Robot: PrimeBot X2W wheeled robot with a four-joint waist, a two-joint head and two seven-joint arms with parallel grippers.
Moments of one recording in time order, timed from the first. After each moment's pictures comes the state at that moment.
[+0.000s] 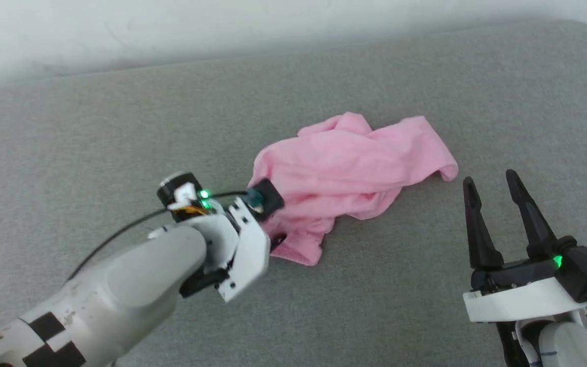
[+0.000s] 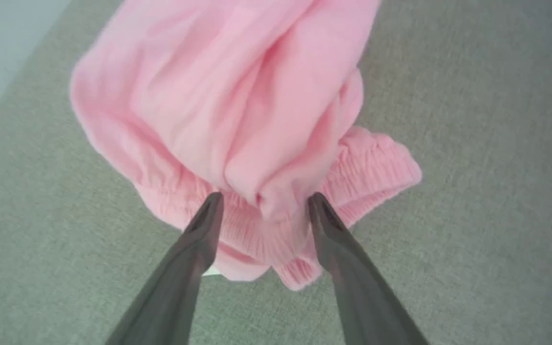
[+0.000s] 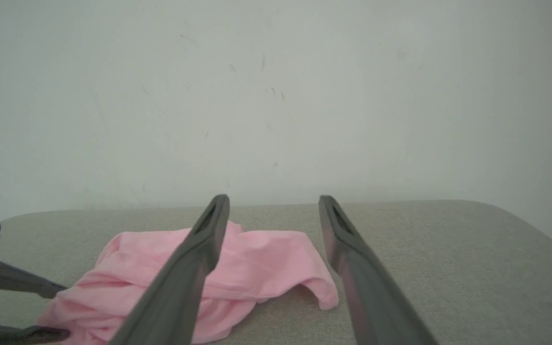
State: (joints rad) left arm -0.89 0.49 -1.28 0.39 -0.70 -0.13 0.34; right arm -0.05 -0.05 0.03 -0.05 0.16 0.13 -0.26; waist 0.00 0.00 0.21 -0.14
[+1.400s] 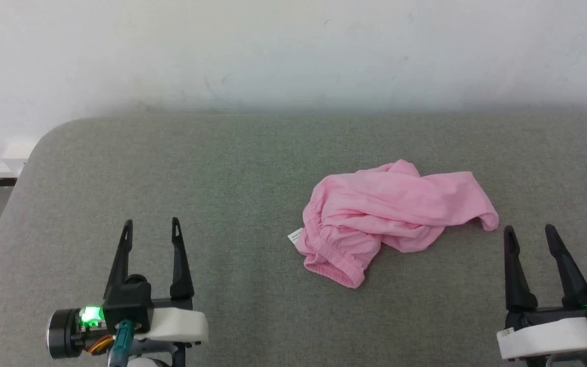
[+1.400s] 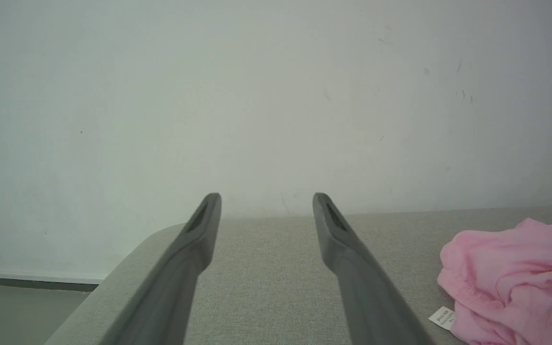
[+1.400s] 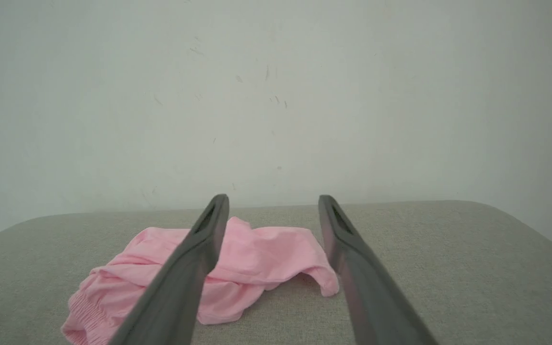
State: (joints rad) left arm -0.03 0.24 -0.28 0.00 -0.15 0.40 -0.26; right arm 0.09 -0.05 -0.10 -0.01 0.15 0.13 -0.26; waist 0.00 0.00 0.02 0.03
